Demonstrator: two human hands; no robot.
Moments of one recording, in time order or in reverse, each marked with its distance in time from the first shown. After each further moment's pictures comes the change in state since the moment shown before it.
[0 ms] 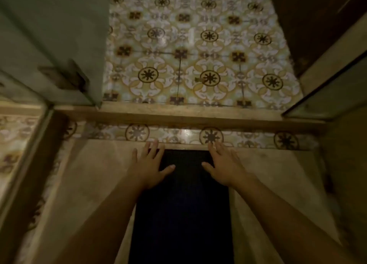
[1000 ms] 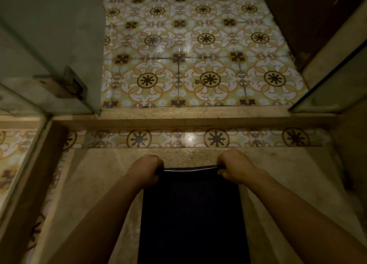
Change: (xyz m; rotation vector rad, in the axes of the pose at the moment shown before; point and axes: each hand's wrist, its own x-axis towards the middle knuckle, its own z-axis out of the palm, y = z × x) left_hand 0.022 -0.024 -0.012 0.101 0.053 0.235; right_hand 0.014 0.012 0.000 -0.130 0.102 -0.103
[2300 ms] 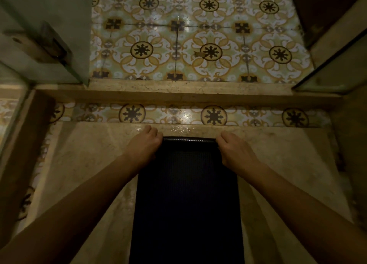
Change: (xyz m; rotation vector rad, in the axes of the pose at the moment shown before) left_hand -0.005 0.019 0.017 0.191 0.242 0.080; right_hand -0.032 -0.001 0.023 -0.057 0.253 -0.182
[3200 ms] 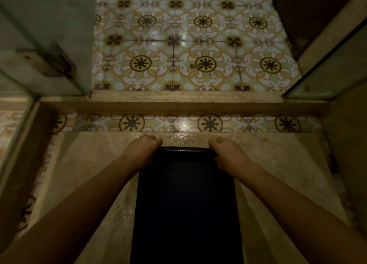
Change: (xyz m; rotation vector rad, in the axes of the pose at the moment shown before) left_hand 0.003 -0.007 -0.020 -0.034 -0.057 0.064; right_hand 0.007 -0.007 -0.014 0.076 -0.109 0.084
